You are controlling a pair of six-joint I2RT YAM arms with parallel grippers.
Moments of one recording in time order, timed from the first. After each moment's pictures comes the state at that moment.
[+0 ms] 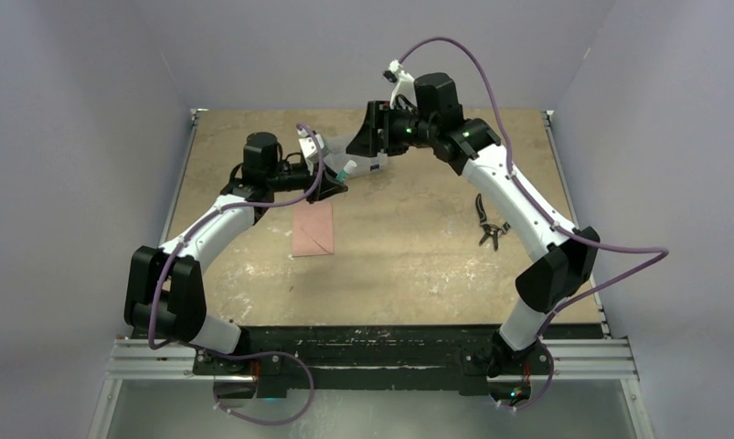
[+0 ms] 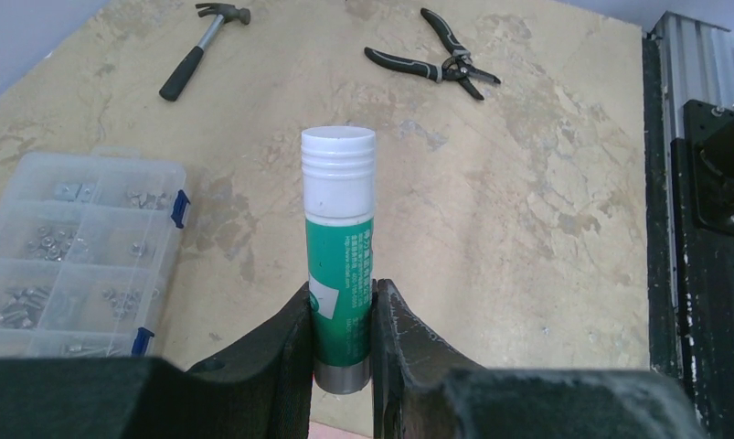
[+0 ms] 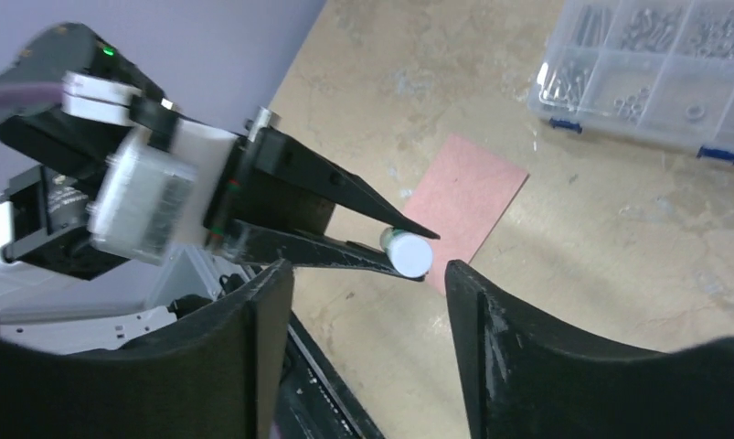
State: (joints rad) left arm -0.27 1.47 1.02 0.10 0.94 0.20; right arm 0.55 1.71 1.80 -0.56 -0.44 0.45
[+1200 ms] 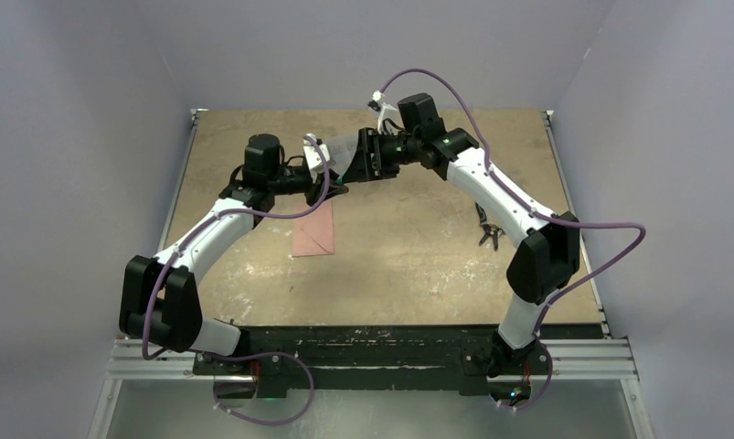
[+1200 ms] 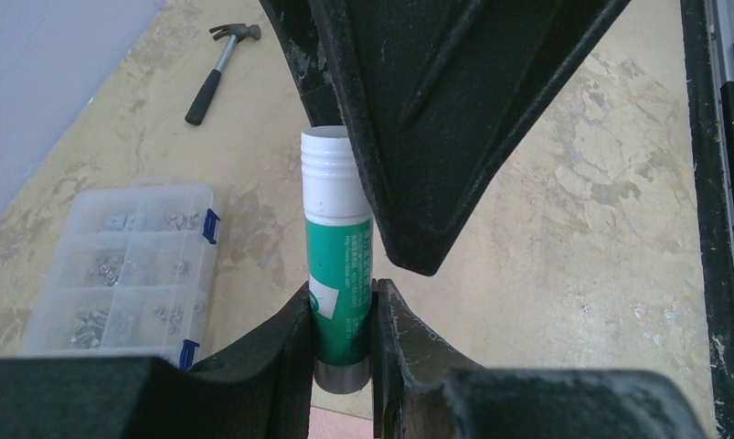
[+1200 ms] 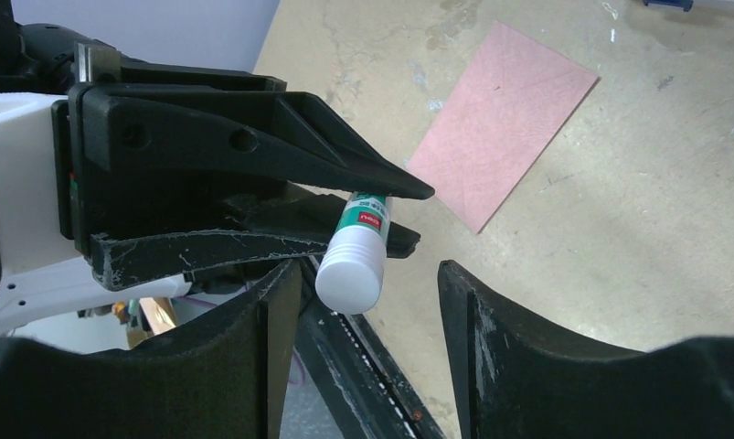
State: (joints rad) left arm -0.30 1.42 1.02 0.02 0.90 0.41; right arm 0.56 1.78 1.72 -0.59 -0.60 0.45
